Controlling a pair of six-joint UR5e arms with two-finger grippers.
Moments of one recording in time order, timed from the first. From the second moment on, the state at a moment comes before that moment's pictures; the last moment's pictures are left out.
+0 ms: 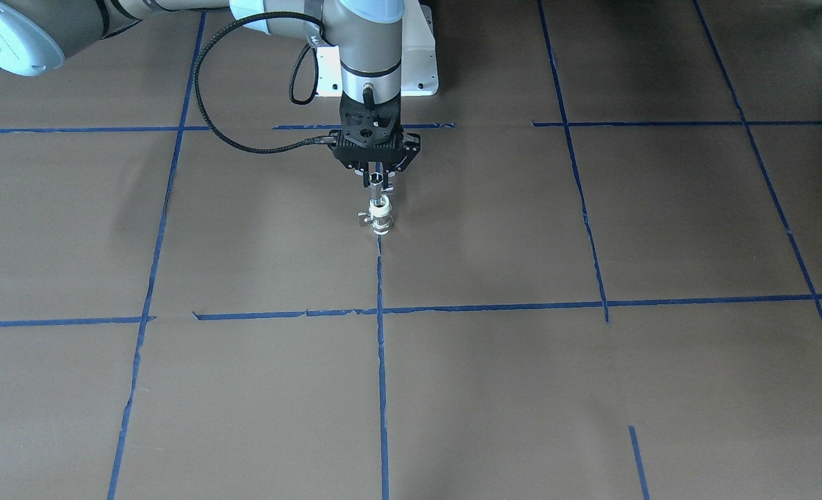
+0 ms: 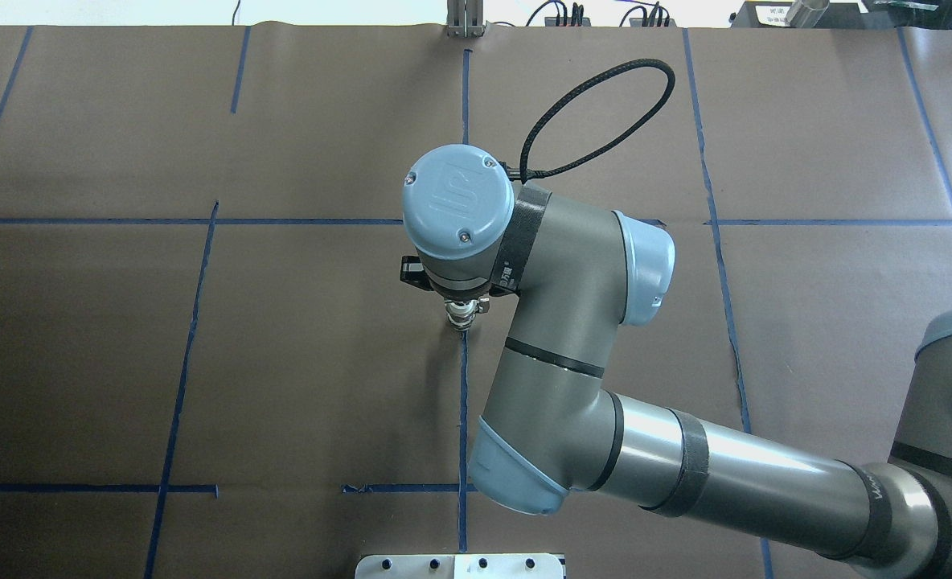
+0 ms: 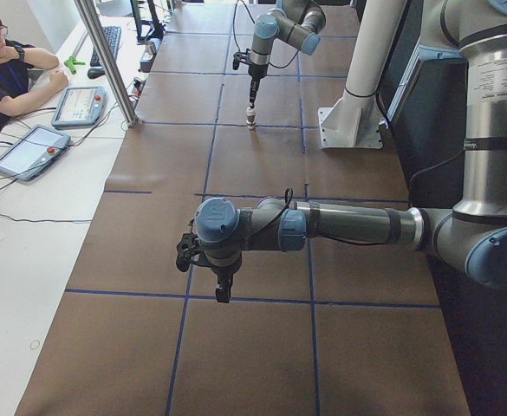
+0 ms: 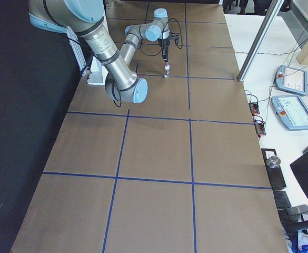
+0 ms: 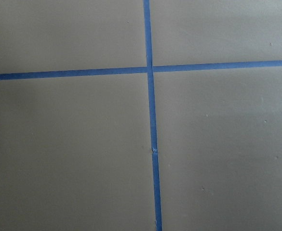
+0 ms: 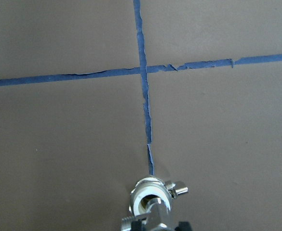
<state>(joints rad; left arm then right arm) -1.60 -1.49 -1.72 -1.50 -2.41 0.08 0.46 -0.70 1.69 -1.79 1.73 1.34</state>
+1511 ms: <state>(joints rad) -1.60 -1.49 -1.71 -1.50 -2.41 0.08 0.45 -0.70 1.68 -1.79 1.72 1.34</state>
